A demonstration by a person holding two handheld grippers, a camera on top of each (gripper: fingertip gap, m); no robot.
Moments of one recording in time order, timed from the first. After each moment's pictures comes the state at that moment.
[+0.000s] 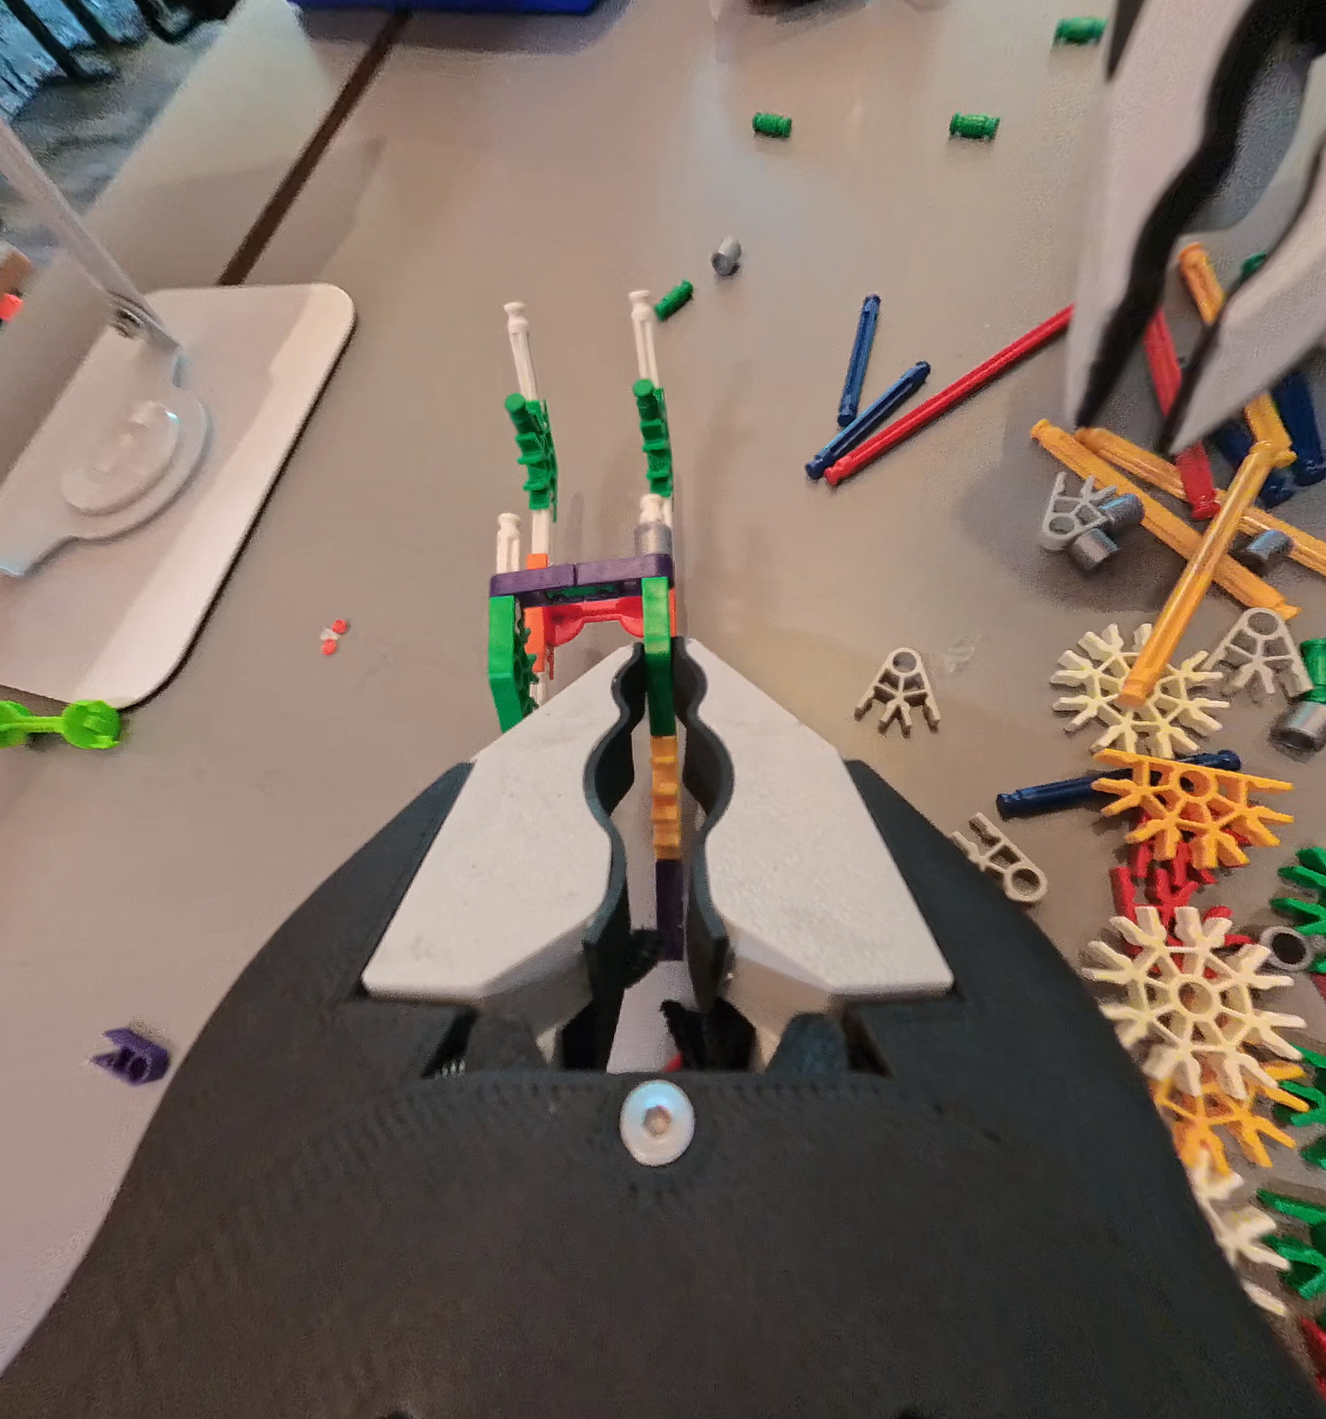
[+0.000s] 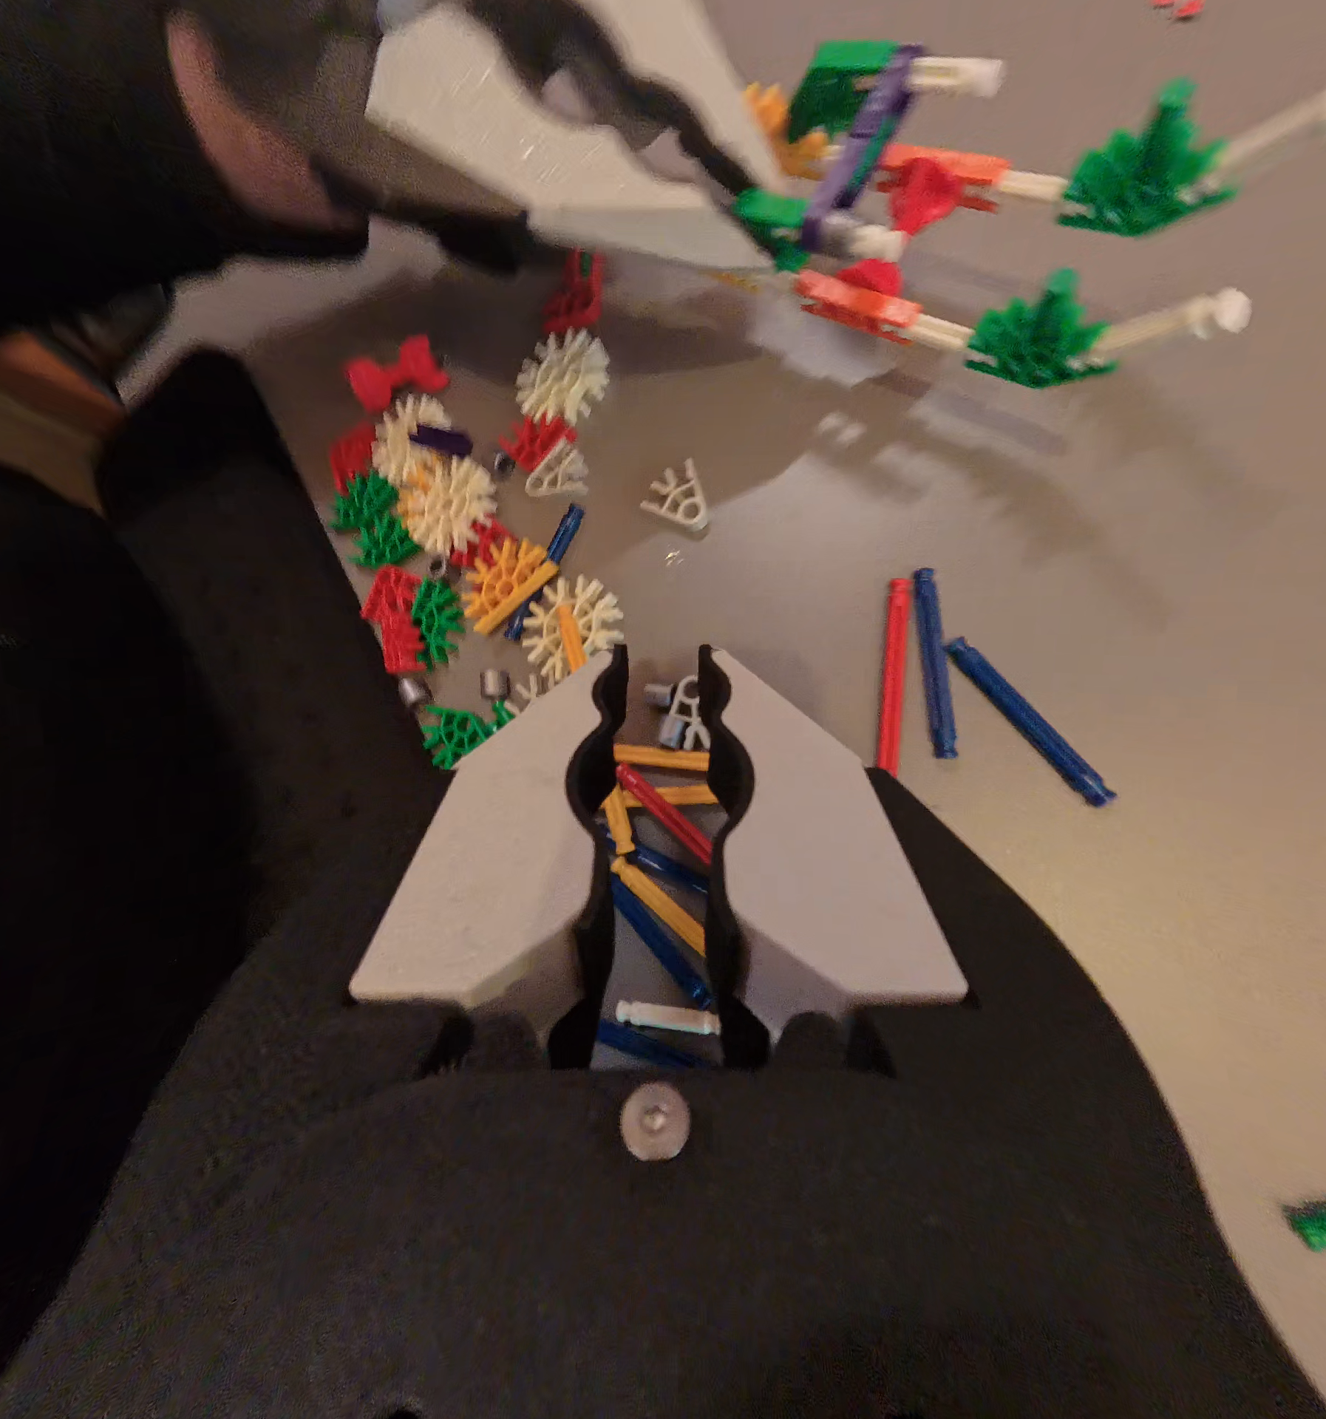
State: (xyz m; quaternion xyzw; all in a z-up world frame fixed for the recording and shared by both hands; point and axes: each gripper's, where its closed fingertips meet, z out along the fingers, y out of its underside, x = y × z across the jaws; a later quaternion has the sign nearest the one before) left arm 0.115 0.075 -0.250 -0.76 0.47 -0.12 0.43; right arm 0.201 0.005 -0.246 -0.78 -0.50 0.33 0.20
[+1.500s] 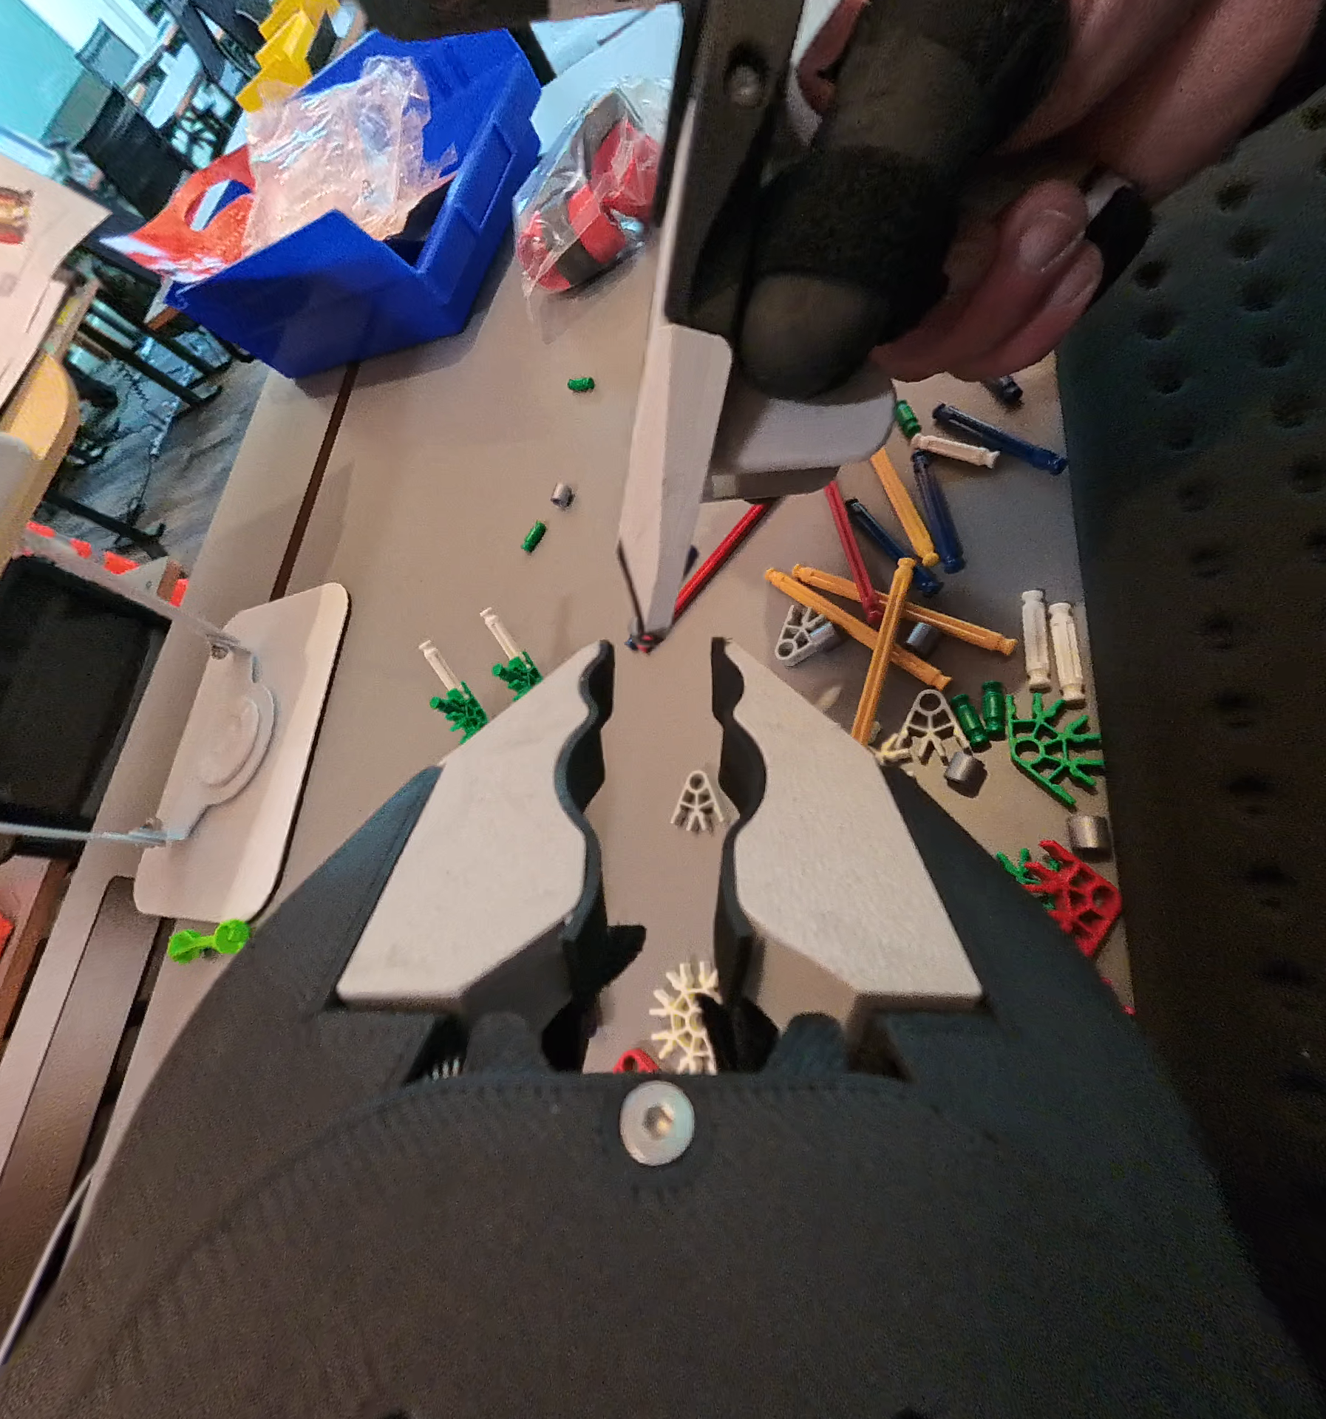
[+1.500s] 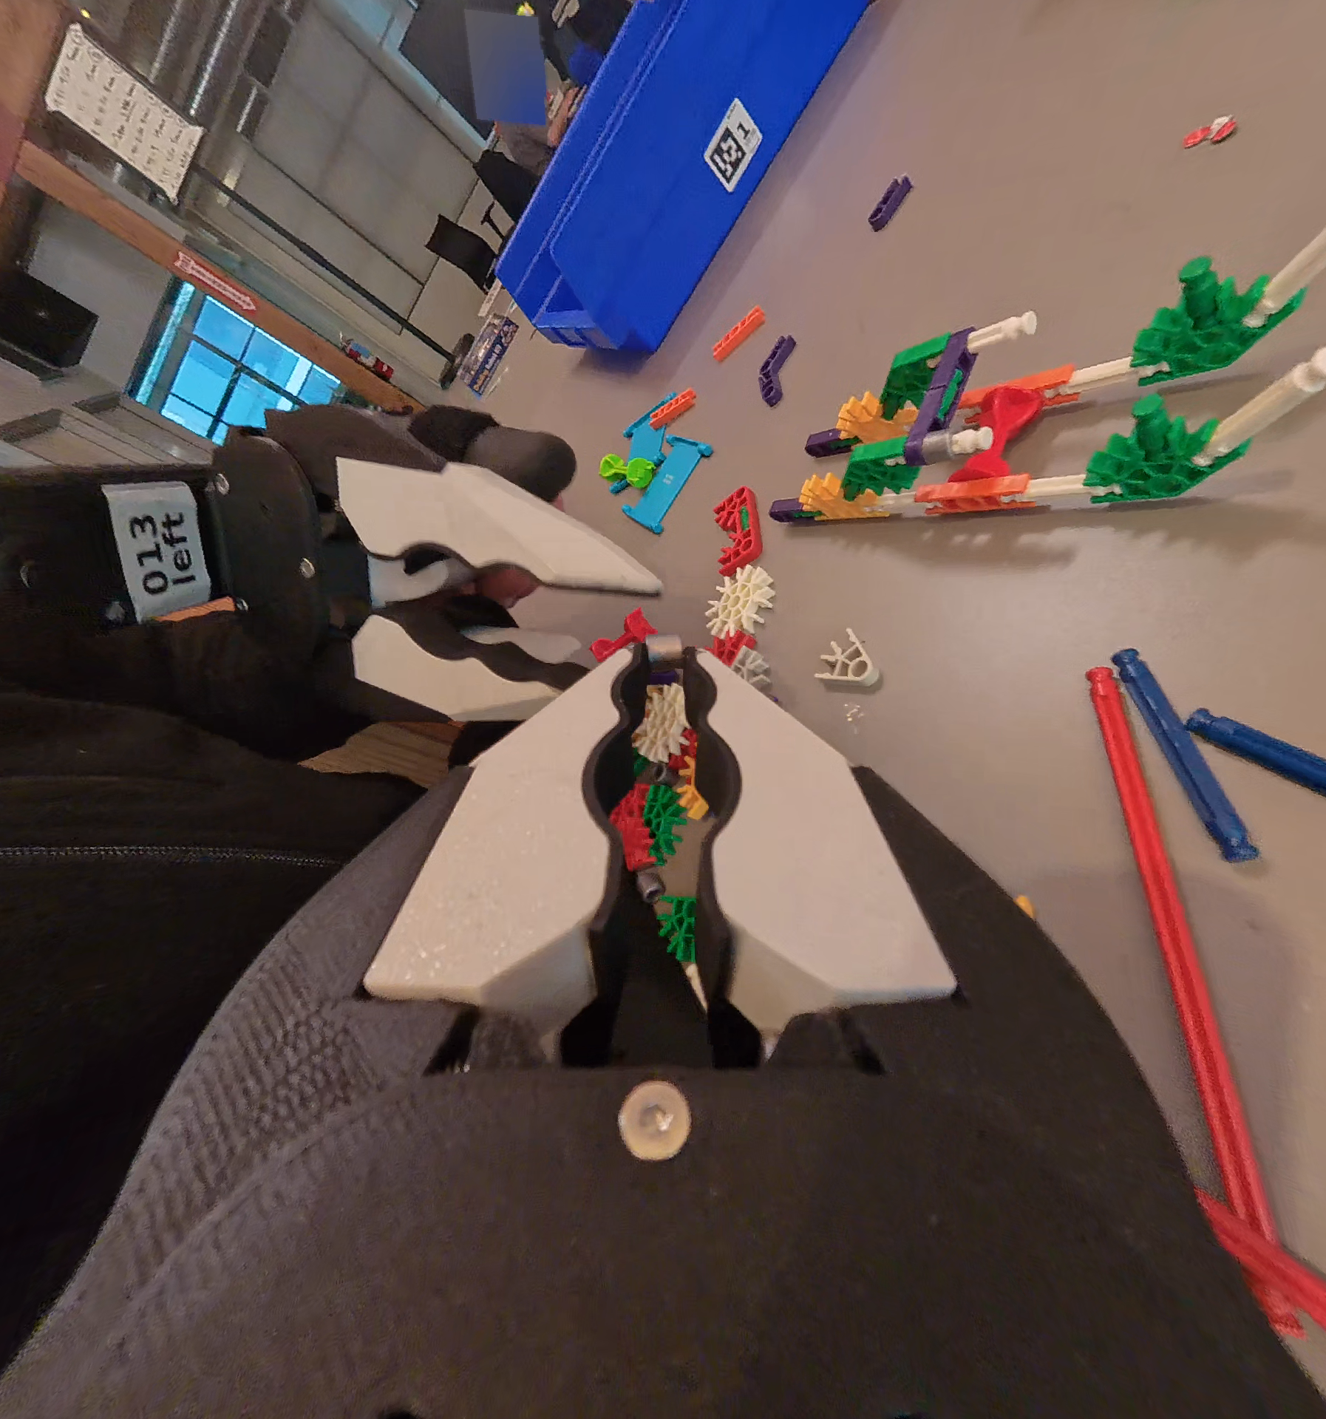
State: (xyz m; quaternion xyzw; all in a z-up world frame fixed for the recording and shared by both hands) left arm 0.176 0.000 -0.196 -0.65 0.58 -0.07 0.48; right arm 0.168 0.001 -0.192 -0.75 -0.28 0.56 0.21
